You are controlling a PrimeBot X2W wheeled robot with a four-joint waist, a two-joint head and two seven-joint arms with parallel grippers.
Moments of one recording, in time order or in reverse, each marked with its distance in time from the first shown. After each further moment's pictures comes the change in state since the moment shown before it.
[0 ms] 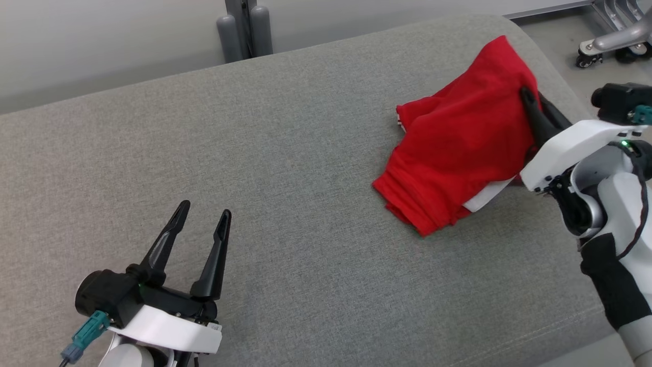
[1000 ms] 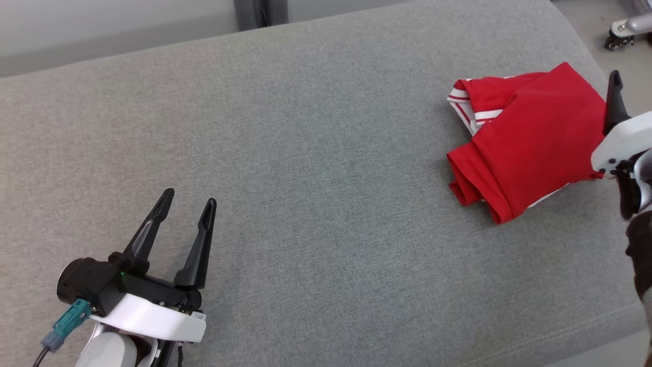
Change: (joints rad) left arm -0.038 0.069 -0.008 0.005 -0.034 0.000 0.000; right arm -0.173 0.022 -0.516 0.416 -0.593 0.000 -0.228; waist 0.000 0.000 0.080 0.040
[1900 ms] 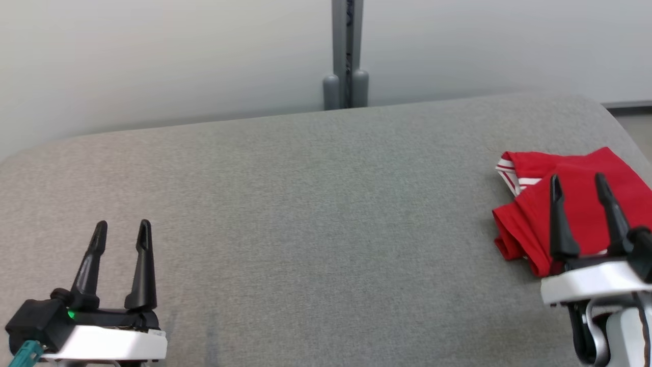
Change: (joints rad) left arm 0.120 -0.120 0.266 -0.011 0.061 0.000 0.000; right arm 0.703 0.138 0.134 -0.887 0.131 0.000 -0.005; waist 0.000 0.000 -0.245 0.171
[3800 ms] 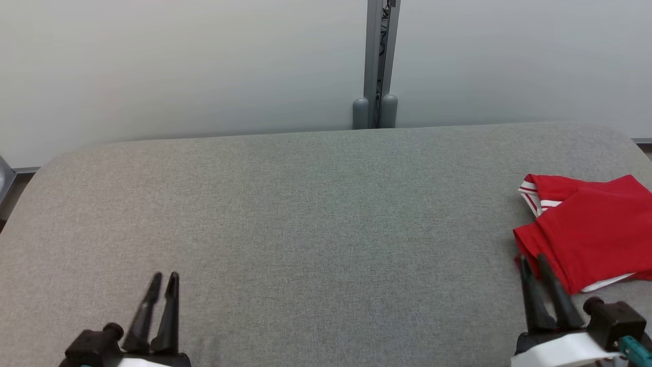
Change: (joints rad) left arm 0.075 -0.054 -0.044 0.113 0.058 0.000 0.003; right arm 0.237 0.038 0.095 -0.053 0.059 0.000 0.002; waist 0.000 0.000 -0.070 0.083
